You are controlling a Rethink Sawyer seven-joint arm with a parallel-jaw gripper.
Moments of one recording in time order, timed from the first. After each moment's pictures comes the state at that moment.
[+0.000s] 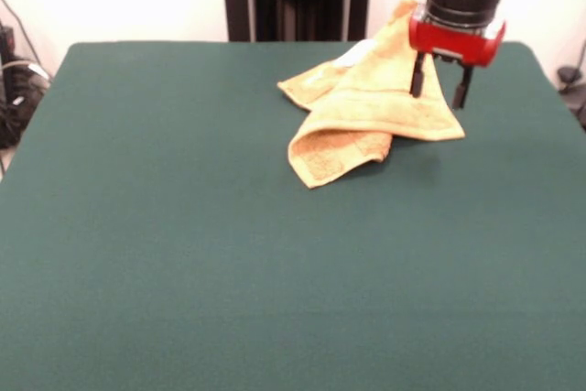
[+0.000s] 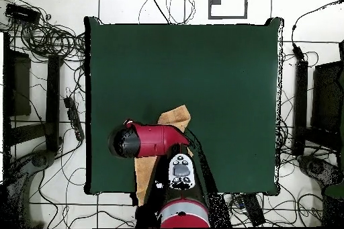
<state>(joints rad) 0.05 -0.57 -0.01 1.81 -0.04 0.35 2.32</state>
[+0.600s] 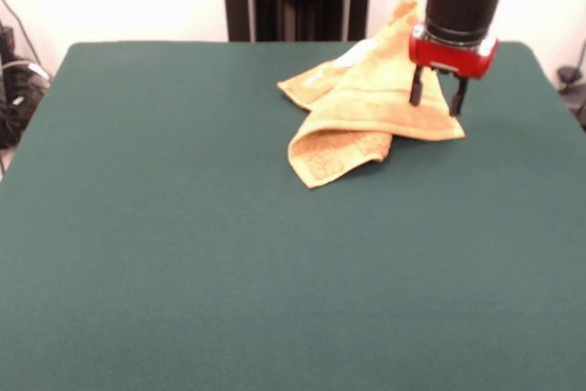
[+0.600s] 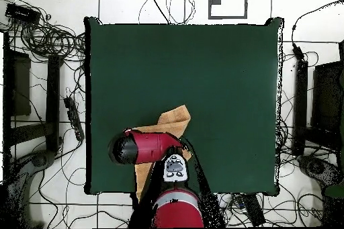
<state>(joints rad) 0.08 -0.50 -0.01 1.84 -0.04 0.27 2.32</state>
